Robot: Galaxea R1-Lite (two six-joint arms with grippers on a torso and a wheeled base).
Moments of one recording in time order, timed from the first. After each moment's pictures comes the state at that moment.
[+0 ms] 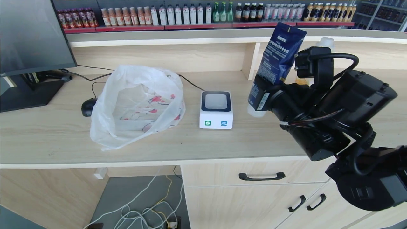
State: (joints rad) left arm 0.00 0.00 0.00 0.00 0.00 -0.01; right arm 0.65 1.78 -0.88 -1.24 -0.42 -0.09
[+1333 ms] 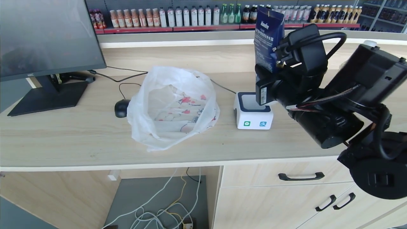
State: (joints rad) left arm 0.00 0.00 0.00 0.00 0.00 0.00; right arm 0.67 1.73 -0.99 -1.06 -0.39 -0.50
